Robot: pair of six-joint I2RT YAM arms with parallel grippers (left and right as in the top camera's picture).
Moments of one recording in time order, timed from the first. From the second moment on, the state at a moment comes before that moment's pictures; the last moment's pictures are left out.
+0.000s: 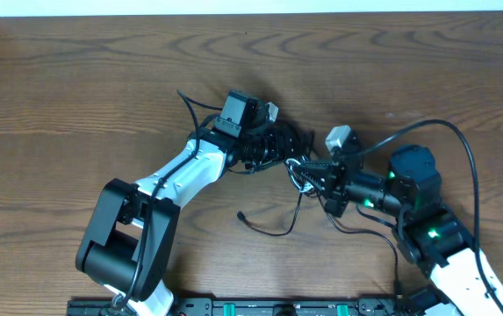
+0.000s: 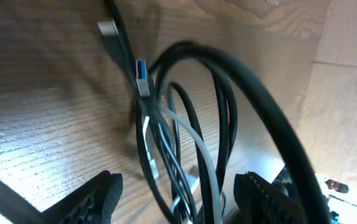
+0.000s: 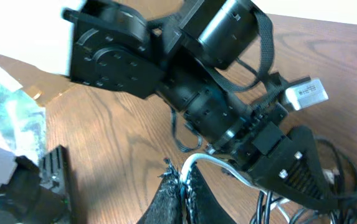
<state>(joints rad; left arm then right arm) -0.44 1.80 1.04 -0.22 0.69 -0.73 0.43 0.96 0.63 -0.02 -0.69 0.14</state>
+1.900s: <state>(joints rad) -0.44 1.80 1.04 -0.25 0.63 -0.69 0.54 1.22 0.67 -0.18 -0.52 0.34</state>
